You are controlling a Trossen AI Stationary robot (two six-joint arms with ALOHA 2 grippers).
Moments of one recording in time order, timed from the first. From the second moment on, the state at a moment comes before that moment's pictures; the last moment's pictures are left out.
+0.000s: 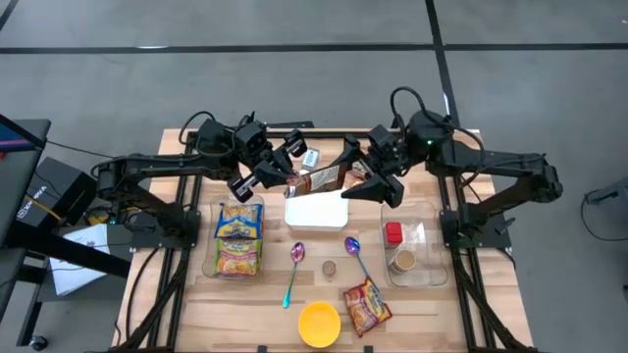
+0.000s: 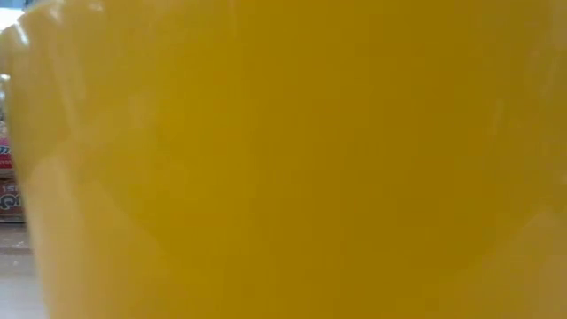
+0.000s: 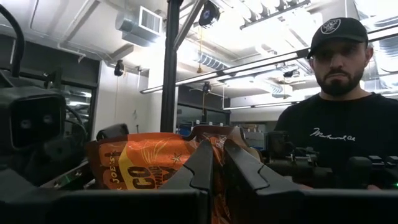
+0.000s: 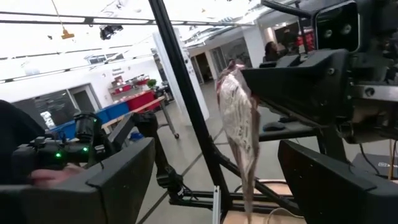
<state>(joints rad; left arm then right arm) 0.20 1.44 1.18 1.03 0.79 -0.61 -0.10 1.34 1.38 0.13 -0.56 0.41</state>
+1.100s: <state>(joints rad) 0.20 1.44 1.18 1.03 0.79 -0.61 -0.11 1.34 1.38 0.10 -0.55 0.39</state>
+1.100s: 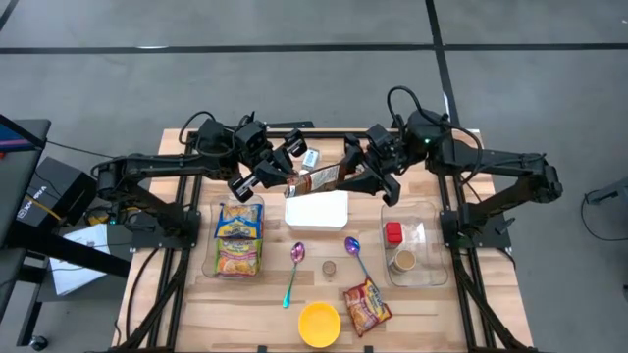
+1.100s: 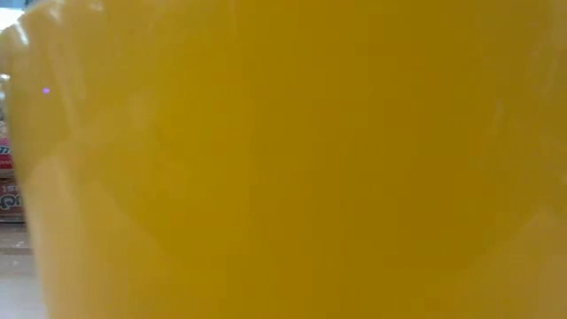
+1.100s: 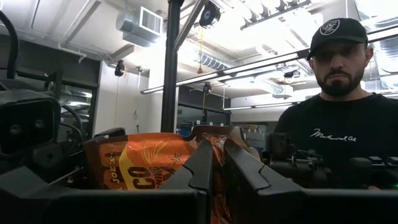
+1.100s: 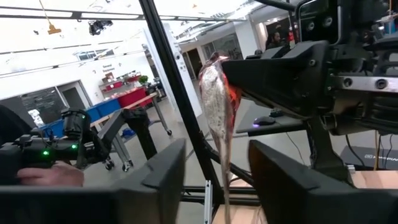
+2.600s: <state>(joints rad) 0.20 1.44 1.18 1.02 0.76 -0.66 -0.12 1.34 1.38 0.09 -0.55 0.38</state>
